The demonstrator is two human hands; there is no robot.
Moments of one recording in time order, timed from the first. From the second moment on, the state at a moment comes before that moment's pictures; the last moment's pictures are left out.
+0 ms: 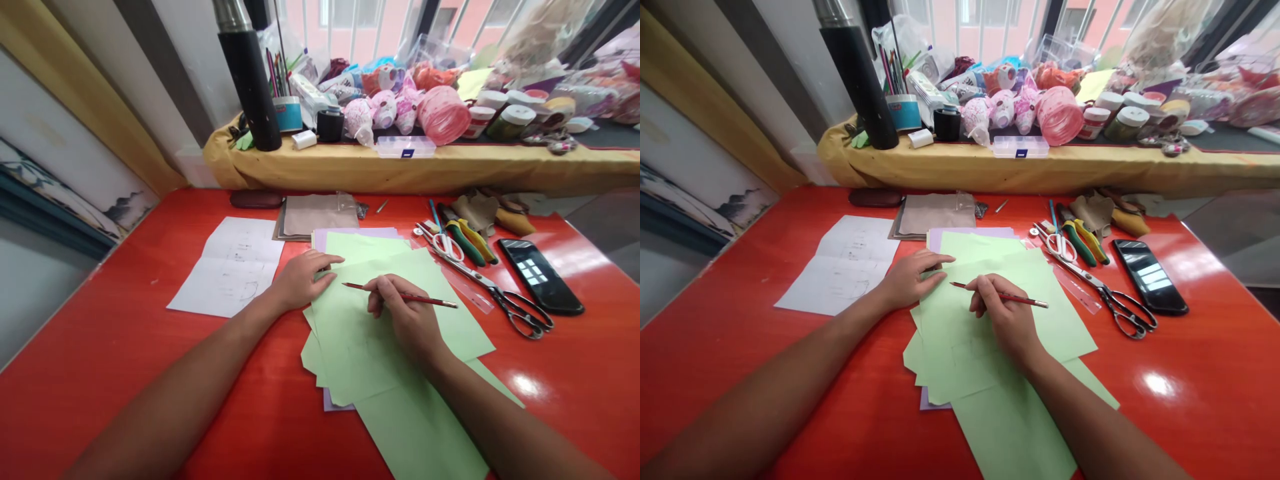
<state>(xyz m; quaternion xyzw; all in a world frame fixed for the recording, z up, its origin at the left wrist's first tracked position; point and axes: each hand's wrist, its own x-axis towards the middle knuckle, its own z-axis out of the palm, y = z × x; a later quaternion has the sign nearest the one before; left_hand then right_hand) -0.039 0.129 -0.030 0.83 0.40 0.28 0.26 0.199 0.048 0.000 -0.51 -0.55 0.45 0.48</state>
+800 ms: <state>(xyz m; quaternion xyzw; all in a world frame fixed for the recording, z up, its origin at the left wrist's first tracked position) -0.038 0.136 -0.038 0.83 0.42 0.28 0.25 0.195 0.026 0.001 -0.53 -0.56 0.43 0.47</state>
